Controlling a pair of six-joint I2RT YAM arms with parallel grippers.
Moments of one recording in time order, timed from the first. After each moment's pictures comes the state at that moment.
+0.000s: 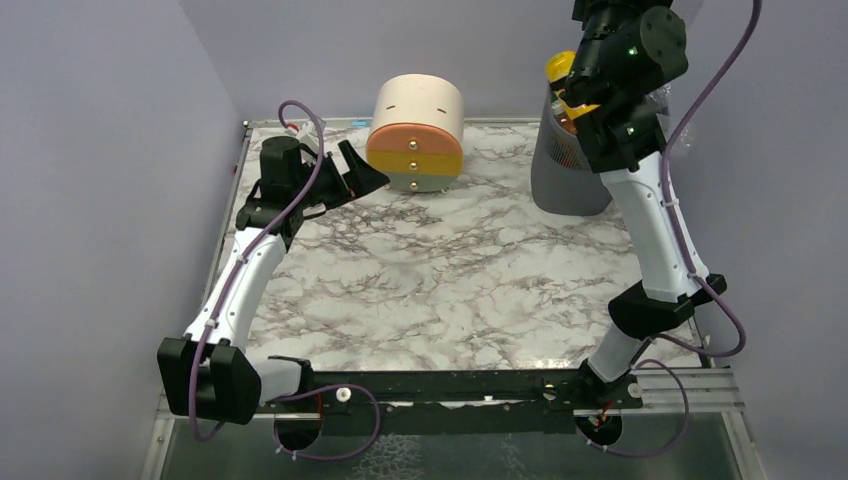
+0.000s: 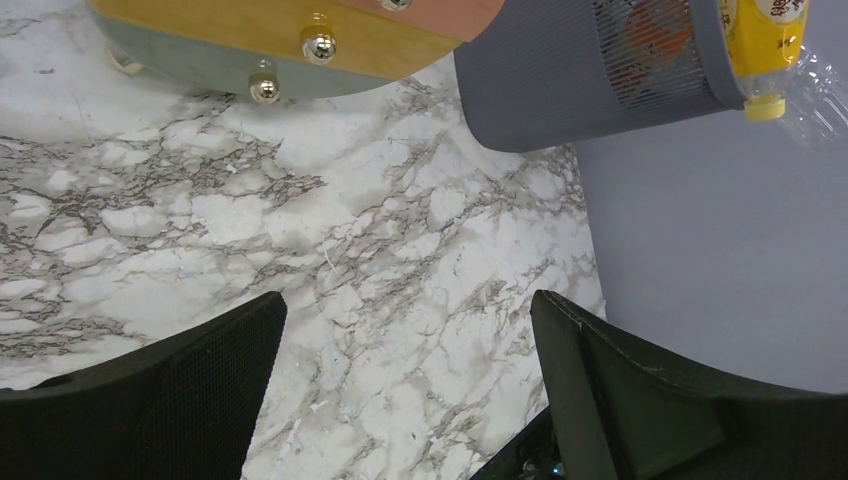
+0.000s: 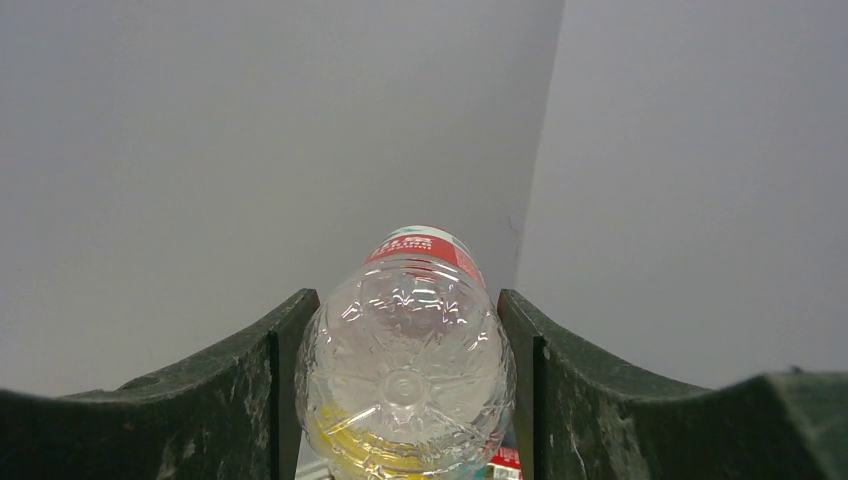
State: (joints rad) left arm -0.14 1.24 1.11 -0.32 0.54 -0.62; right arm 0.58 1.71 2.36 0.03 0.89 -0.59
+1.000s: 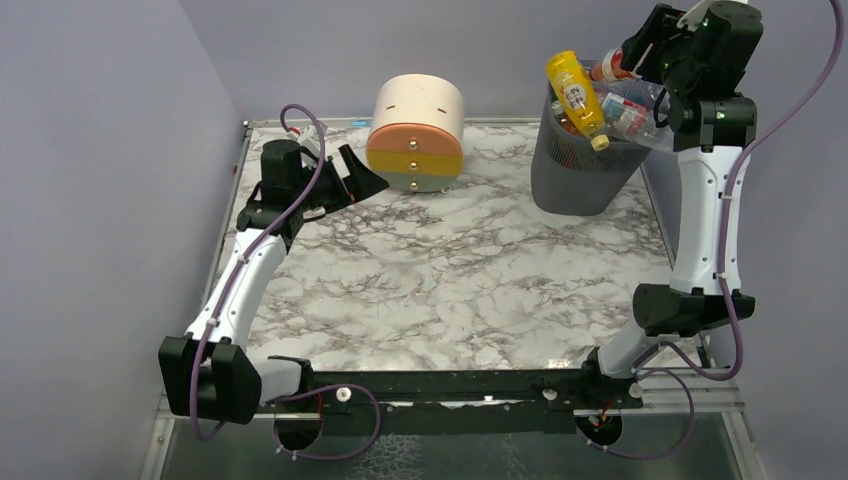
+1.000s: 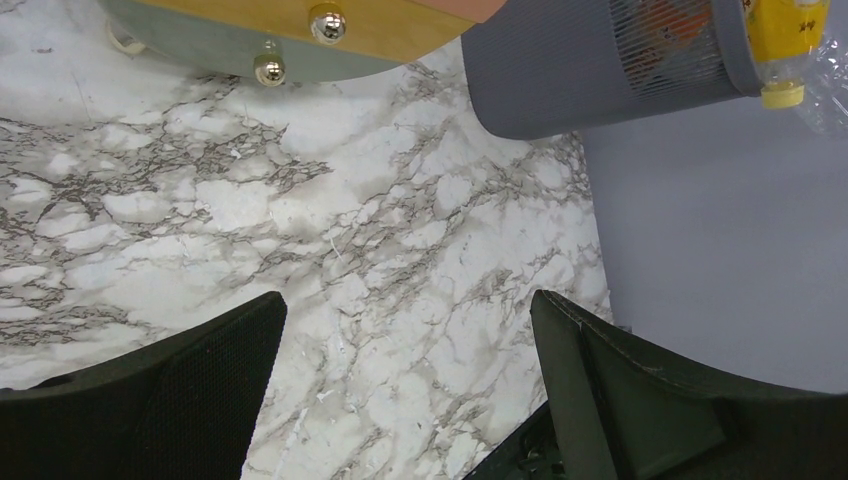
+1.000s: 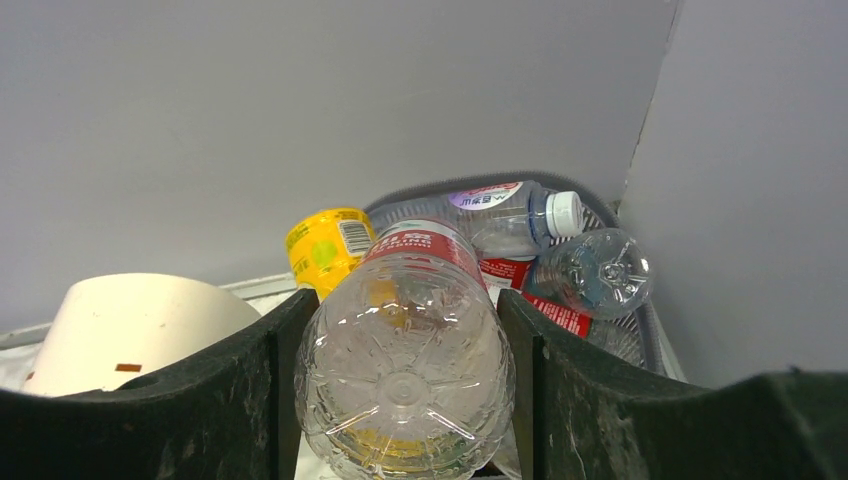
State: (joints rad) left arm -0.13 1.23 1.08 -0.32 0.56 -0.61; right arm -0.04 1.66 2.25 -0.70 0.07 0.18
